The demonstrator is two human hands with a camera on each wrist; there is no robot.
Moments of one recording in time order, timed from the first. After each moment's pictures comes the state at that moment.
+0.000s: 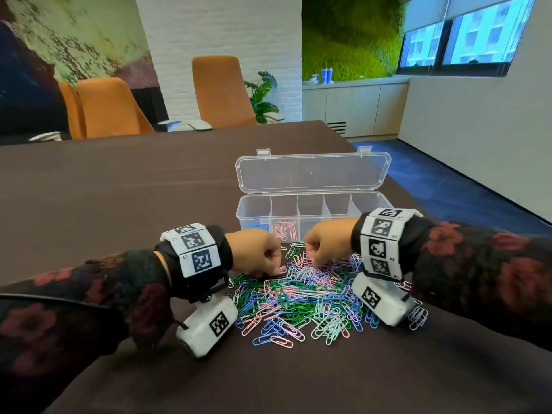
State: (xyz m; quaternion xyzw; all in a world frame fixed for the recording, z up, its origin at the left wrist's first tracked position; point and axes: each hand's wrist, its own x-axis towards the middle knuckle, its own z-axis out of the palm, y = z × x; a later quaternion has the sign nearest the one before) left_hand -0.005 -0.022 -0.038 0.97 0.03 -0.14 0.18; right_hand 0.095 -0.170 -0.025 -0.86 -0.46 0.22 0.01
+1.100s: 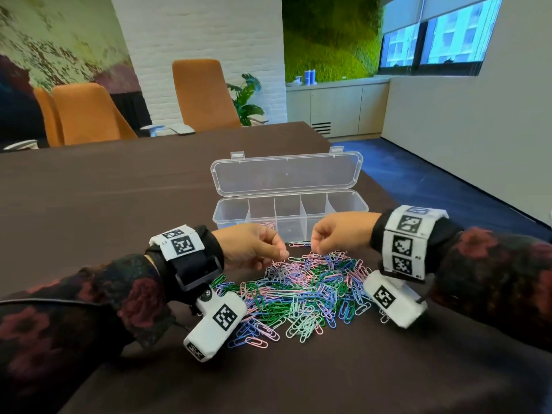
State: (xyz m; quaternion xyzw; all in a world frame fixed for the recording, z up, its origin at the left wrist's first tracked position) left_hand 0.005 -0.051 -0.037 0.80 0.09 -0.12 0.58; right_hand 0.109 -0.226 -0.023 -0.87 -0.39 0.23 0.19
